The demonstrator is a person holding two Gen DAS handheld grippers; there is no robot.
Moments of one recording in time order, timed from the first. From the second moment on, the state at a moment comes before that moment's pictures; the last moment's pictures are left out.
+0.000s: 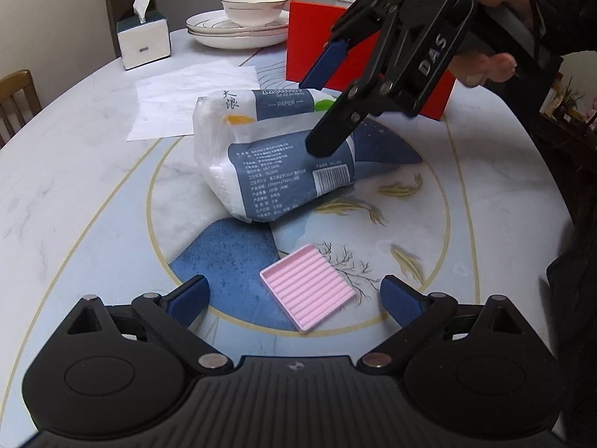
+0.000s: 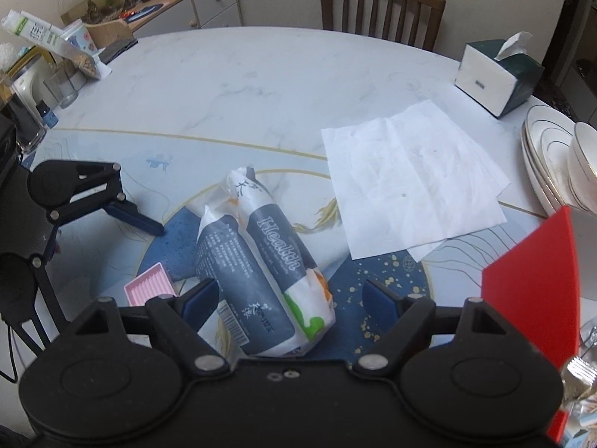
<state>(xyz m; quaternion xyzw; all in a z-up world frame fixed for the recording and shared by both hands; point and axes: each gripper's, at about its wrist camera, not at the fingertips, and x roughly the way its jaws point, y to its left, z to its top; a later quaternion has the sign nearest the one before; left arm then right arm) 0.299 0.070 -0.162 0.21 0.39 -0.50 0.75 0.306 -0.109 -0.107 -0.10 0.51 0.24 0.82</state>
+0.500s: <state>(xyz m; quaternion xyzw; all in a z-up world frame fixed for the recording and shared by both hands) 0.285 0.067 -0.157 0.25 0.36 -0.50 0.75 0.314 -0.100 -0.125 -0.09 0.52 0.24 0.81</state>
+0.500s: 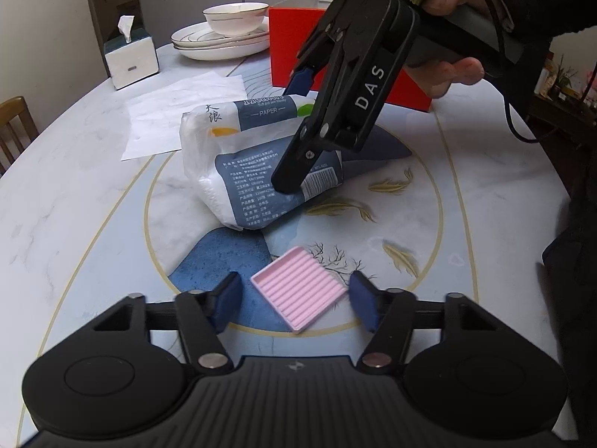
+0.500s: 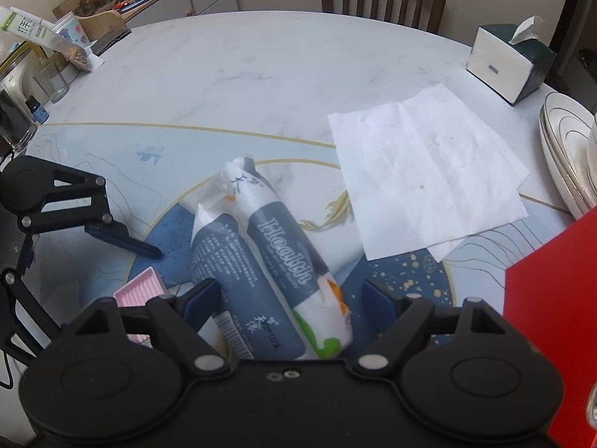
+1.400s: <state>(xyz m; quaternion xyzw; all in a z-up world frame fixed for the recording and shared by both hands) 0.265 0.046 -0.154 0.16 0.41 -0.33 0.84 0.265 -0.124 -0.110 -0.03 0.52 0.21 0.83</state>
